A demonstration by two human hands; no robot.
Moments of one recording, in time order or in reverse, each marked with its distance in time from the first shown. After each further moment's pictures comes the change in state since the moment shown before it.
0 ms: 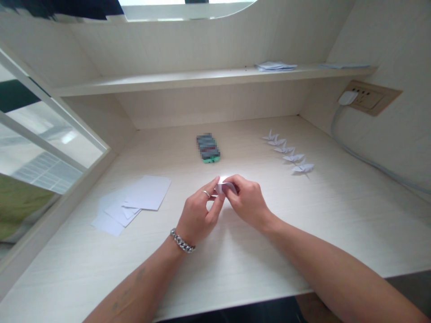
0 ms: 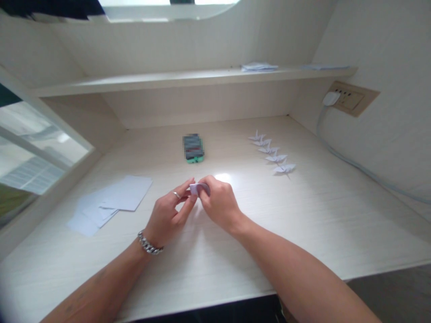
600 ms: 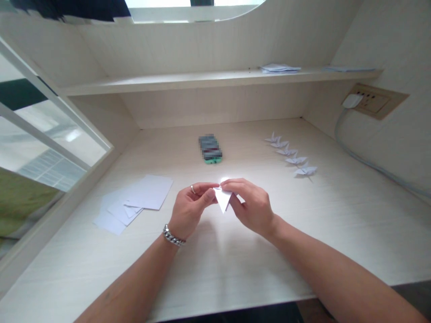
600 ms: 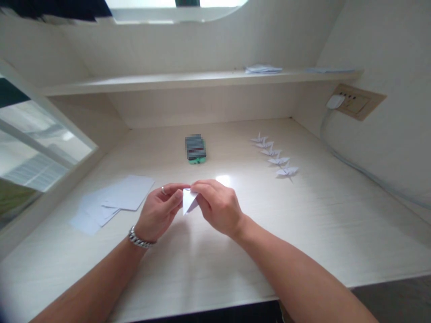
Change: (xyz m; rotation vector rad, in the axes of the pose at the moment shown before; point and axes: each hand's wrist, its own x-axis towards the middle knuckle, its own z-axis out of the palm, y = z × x) left_hand 0.005 -0.010 -0.009 -1.058 0.030 -0.469; right_hand -0.004 0.004 -0.004 0.123 0.134 -0.534
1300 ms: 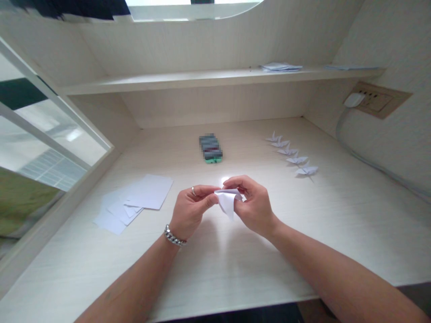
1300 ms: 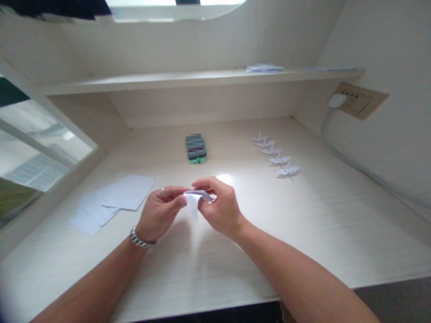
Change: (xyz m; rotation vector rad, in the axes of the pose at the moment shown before) left_hand 0.001 -0.005 -0.005 0.043 0.000 0.023; right_hand 0.003 -0.009 0.006 0.337 0.060 0.467
